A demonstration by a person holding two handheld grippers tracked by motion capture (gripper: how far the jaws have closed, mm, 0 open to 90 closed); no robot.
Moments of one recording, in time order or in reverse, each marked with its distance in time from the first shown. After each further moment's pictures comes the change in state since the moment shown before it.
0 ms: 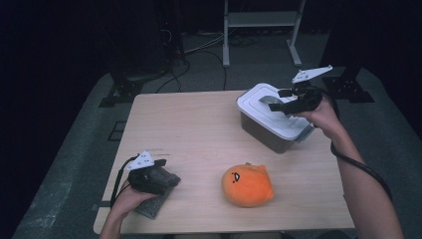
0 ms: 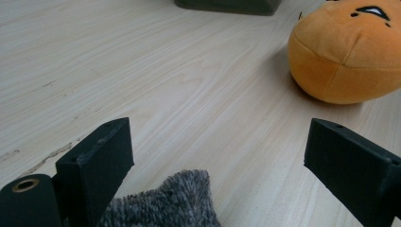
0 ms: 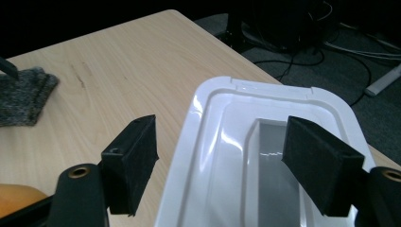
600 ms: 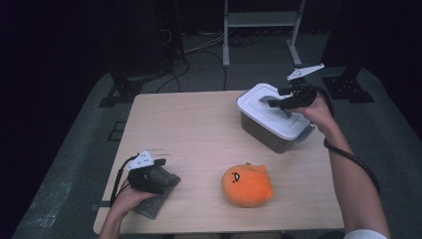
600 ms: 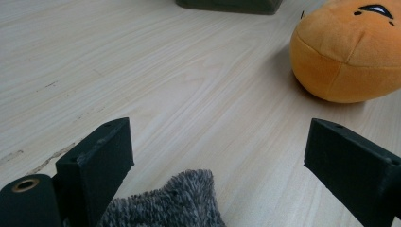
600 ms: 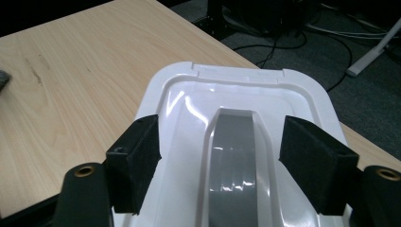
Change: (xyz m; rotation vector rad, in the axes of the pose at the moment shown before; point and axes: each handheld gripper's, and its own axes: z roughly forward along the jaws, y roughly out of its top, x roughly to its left) left arm 0.002 0.000 0.001 0.005 -0.001 0.013; right arm -0.025 -0.004 0.024 0.051 -0.069 0.039
